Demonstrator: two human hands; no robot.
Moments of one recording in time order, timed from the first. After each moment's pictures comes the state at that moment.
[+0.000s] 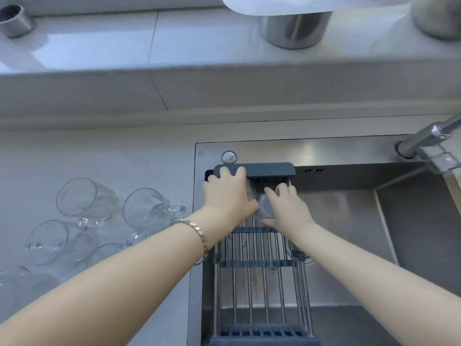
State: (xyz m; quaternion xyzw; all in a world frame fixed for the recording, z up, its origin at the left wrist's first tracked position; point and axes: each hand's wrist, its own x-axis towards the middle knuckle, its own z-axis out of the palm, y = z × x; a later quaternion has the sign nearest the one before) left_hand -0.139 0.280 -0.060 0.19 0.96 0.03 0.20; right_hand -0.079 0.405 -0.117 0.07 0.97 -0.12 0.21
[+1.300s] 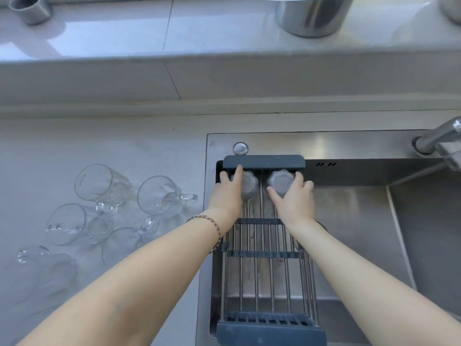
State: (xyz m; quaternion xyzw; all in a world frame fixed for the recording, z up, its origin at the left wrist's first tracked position) left_hand -0.140 0.253 -0.129 0.14 0.95 0.10 0.26; right_hand -0.082 0.384 -0.130 0.34 0.88 -0.31 0.08
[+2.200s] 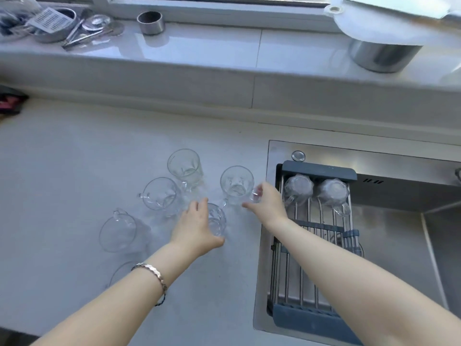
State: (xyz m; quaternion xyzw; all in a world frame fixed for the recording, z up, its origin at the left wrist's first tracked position) left_hand -0.079 0.044 -0.057 0.01 0.95 0.14 0.27; right_hand -0.105 0.214 -0.101 0.18 0.86 -0.45 0.13
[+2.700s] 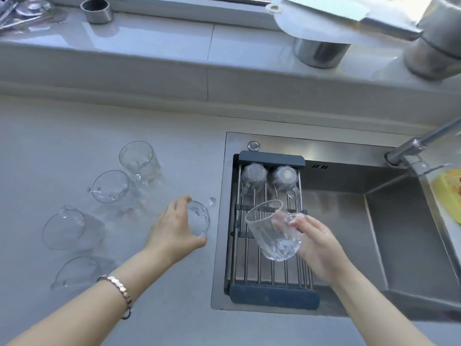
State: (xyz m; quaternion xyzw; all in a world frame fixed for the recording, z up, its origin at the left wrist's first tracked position) left_hand -0.040 0.088 -0.042 0.03 0.95 0.22 0.23; right_hand 0.045 0.339 -0.034 0.25 0.54 -0.80 0.12
